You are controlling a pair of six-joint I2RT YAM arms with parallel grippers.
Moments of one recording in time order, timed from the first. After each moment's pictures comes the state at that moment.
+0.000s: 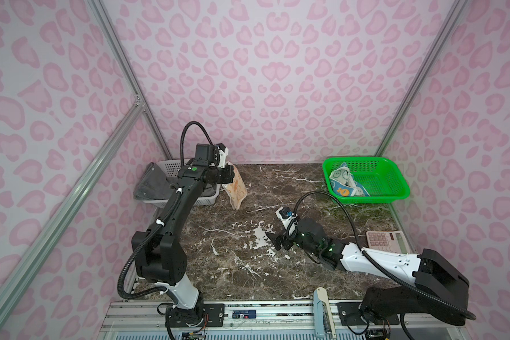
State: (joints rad) left arm -0.15 1.70 1.65 -0.73 0.31 -0.13; right arm 0.93 1.35 0.69 0.23 0.13 0.12
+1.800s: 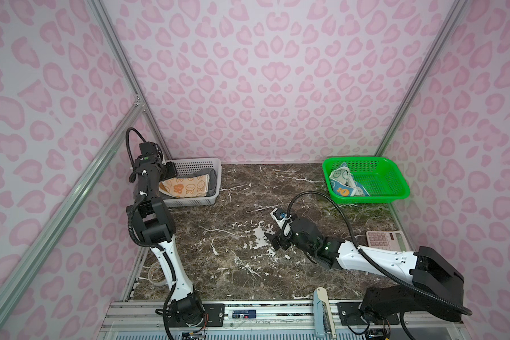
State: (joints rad) left arm 0.35 2.26 2.16 -0.86 0.10 -0.03; right arm 0.96 1.39 0.74 0.17 0.19 0.04
